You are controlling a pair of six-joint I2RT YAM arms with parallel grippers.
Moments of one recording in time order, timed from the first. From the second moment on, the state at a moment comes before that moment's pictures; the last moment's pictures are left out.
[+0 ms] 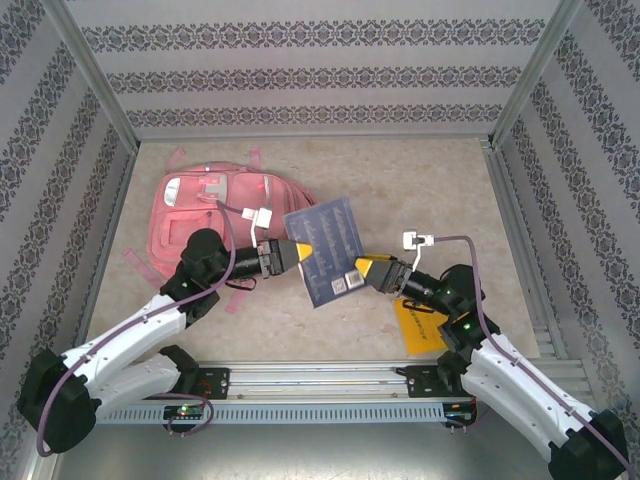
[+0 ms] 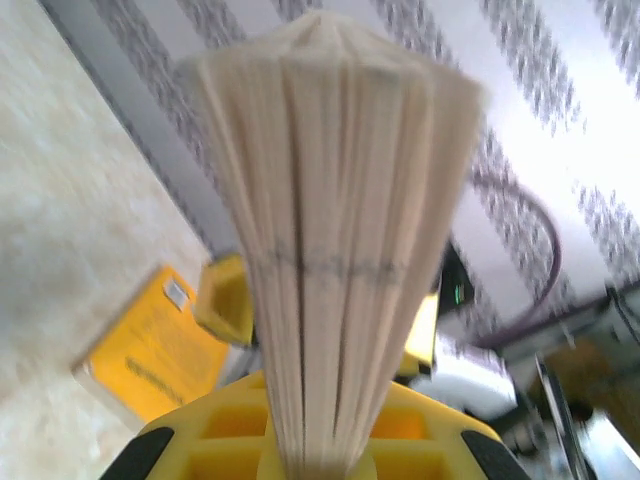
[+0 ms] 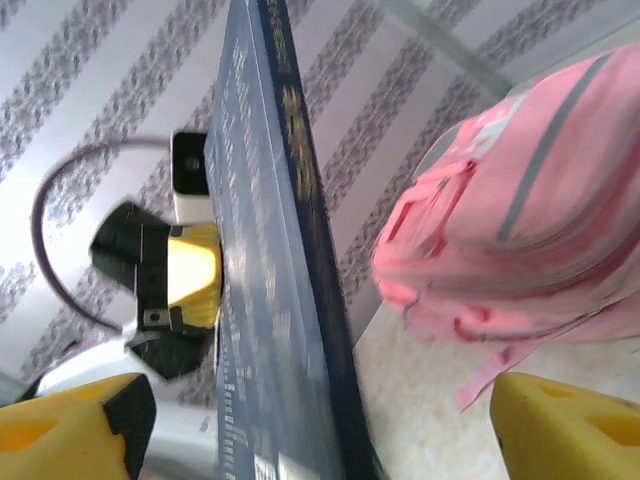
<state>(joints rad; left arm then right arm) -0.59 0.97 0.55 0.48 0.62 -1.03 0.53 0.58 0.24 0.47 -0.55 1.07</state>
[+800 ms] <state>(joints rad) -0.59 1.18 0.42 1.05 0.30 -1.44 0.71 0.78 0.21 0.69 -0.11 1.21</state>
